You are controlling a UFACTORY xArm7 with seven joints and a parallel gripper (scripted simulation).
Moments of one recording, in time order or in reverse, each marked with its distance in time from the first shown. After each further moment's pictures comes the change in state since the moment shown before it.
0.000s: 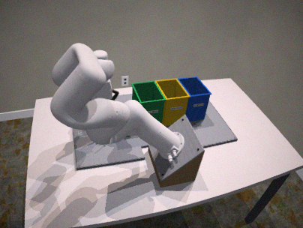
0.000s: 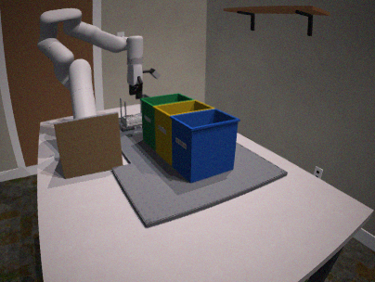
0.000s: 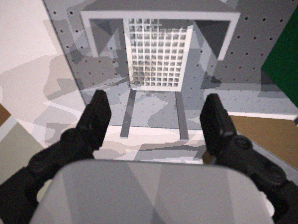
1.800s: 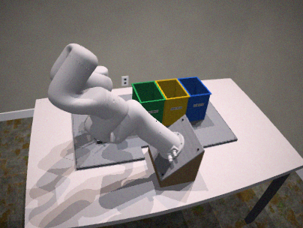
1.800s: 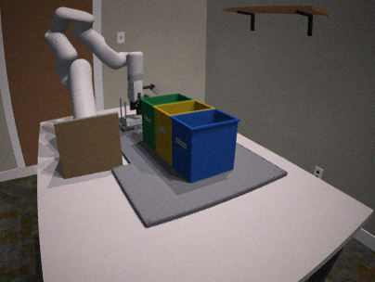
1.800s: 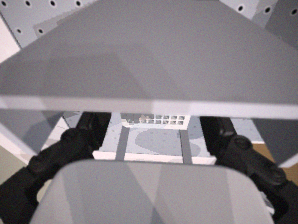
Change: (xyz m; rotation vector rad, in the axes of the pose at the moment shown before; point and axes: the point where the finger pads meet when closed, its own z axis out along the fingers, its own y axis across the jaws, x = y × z) arm 0.000 0.000 0.078 0.000 0.001 0.000
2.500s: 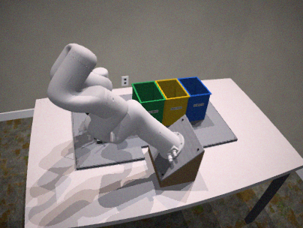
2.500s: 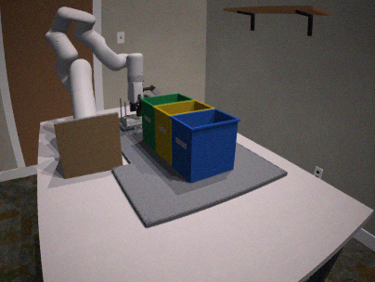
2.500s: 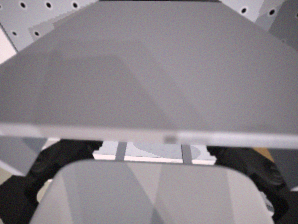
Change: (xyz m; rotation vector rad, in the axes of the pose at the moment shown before) arm 0.000 0.000 0.007 0.000 0.000 0.000
